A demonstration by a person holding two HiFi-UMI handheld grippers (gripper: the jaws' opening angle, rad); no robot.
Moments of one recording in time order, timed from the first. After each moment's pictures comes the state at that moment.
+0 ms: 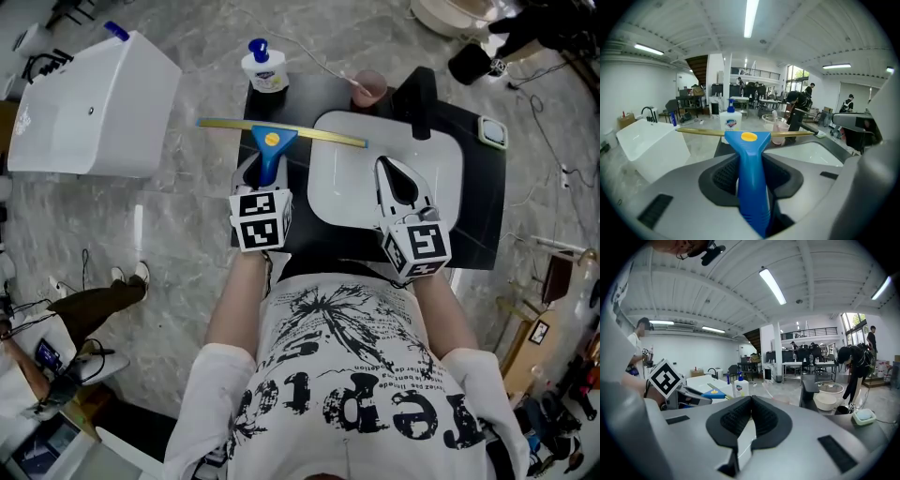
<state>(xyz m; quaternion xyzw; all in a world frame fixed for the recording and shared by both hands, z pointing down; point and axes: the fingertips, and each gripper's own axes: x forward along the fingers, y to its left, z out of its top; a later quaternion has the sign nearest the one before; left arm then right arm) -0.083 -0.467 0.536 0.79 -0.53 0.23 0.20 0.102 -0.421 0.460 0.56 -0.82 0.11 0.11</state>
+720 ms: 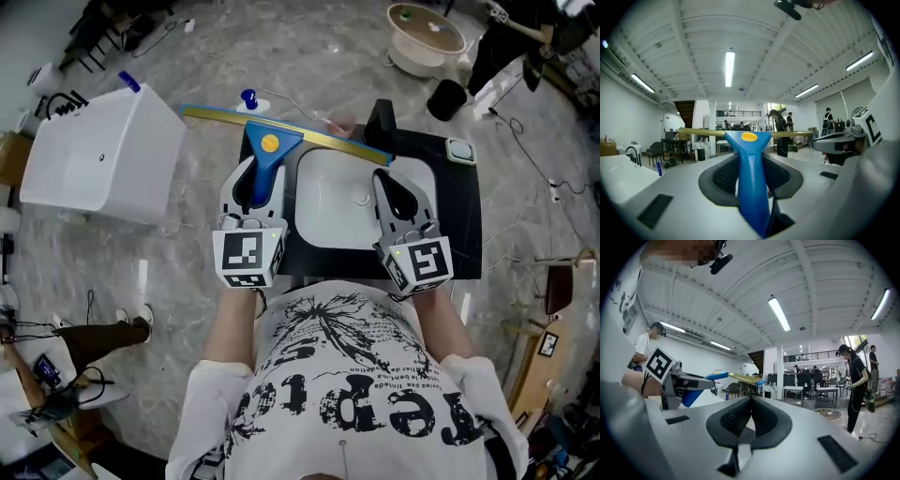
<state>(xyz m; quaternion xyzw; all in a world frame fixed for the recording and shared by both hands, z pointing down) -0.030 -0.408 0.319 0.87 -0.49 0.05 -0.01 0.131 -0.356 0.329 0.56 -0.83 -0.02 0.03</state>
